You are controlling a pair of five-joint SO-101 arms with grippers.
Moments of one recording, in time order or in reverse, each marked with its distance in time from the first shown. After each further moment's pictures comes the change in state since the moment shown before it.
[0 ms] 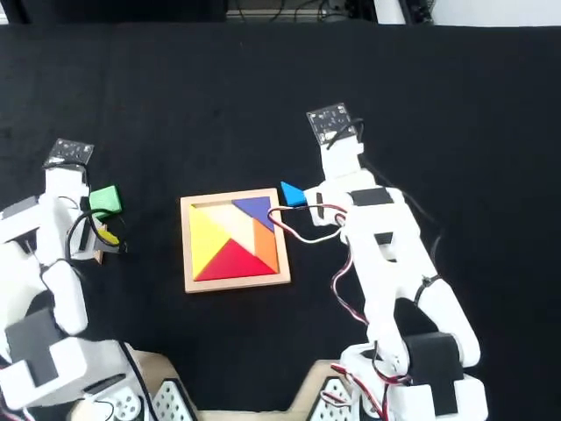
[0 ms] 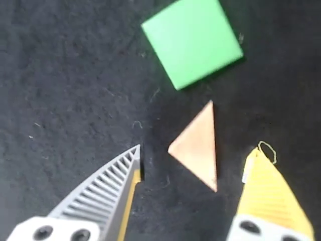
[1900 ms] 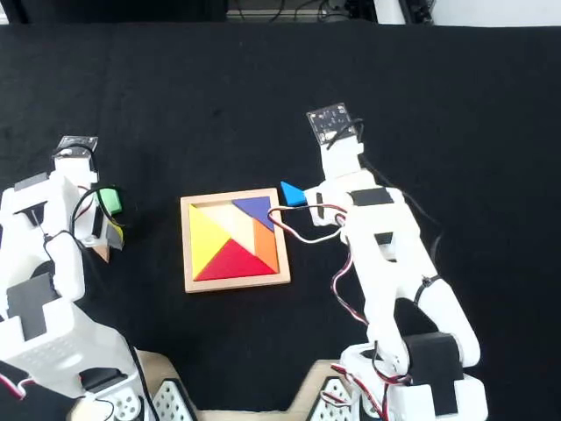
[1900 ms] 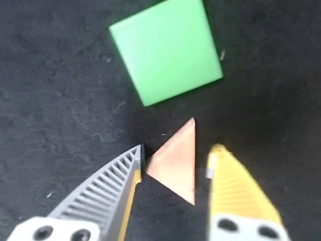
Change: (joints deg) left arm 3.8 14.0 -12.5 9.9 10.9; right arm 0.0 0.0 0.0 0.0 0.0
